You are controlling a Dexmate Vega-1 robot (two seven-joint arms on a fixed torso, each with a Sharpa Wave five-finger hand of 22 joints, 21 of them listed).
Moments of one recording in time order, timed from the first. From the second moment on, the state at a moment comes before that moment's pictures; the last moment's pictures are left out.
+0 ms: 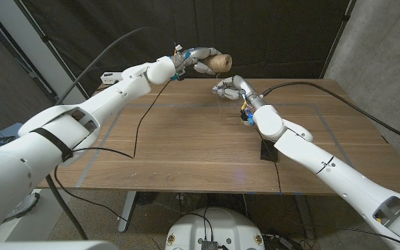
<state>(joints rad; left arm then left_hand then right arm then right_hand) 0.10 0.47 0.86 -1.04 0.37 -0.41 -0.06 1.34 0.11 0.29 -0.16 0.35 0.37 -0.01 0.26 0.40 0.18 -0.07 0.63 0.70 0.27 -0.03 0.43 0.50 0.18 0.06 0.35 0.21 -0.77 -0.61 -0.63 -1.92 -0.06 -0.27 -0.25 1.08 0.05 0.20 -0.15 0.19 0.90 -0.09 0.46 0.24 0.89 -0.10 0.44 0.28 0.85 -0.11 0.49 0.32 0.84 -0.11 0.36 0.19</state>
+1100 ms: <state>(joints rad) 0.09 0.46 0.87 -1.01 0.35 -0.41 -0.07 1.34 0.11 0.29 -0.16 0.36 0.38 -0.01 0.25 0.41 0.18 -0.07 0.62 0.70 0.27 -0.03 0.43 0.50 0.18 0.06 0.36 0.21 -0.80 -0.64 -0.57 -1.98 -0.04 -0.27 -0.28 1.09 0.05 0.19 -0.15 0.18 0.91 -0.09 0.46 0.24 0.89 -0.10 0.44 0.28 0.85 -0.11 0.48 0.32 0.84 -0.11 0.36 0.19</state>
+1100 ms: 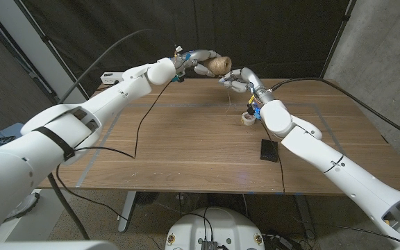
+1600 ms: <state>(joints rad) 0.09 0.45 0.87 -1.02 0.36 -0.37 -0.06 1.34 0.11 0.29 -0.16 0.36 0.38 -0.01 0.25 0.41 0.18 -0.07 0.62 0.70 0.26 -0.02 0.43 0.50 0.17 0.06 0.36 0.21 -0.82 -0.66 -0.54 -2.02 -0.04 -0.28 -0.29 1.09 0.05 0.19 -0.15 0.18 0.91 -0.08 0.45 0.24 0.89 -0.10 0.44 0.28 0.85 -0.11 0.48 0.32 0.84 -0.11 0.37 0.19</state>
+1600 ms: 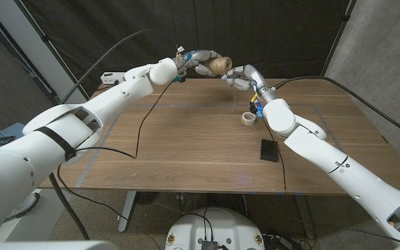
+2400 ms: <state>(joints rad) 0.09 0.45 0.88 -1.03 0.36 -0.33 -0.07 1.34 0.11 0.29 -0.16 0.36 0.38 0.00 0.25 0.41 0.18 -0.07 0.62 0.70 0.26 -0.02 0.43 0.50 0.17 0.06 0.36 0.21 -0.83 -0.67 -0.52 -2.07 -0.04 -0.28 -0.29 1.10 0.06 0.19 -0.15 0.18 0.91 -0.08 0.45 0.24 0.89 -0.09 0.44 0.29 0.85 -0.11 0.48 0.32 0.84 -0.11 0.37 0.19</state>
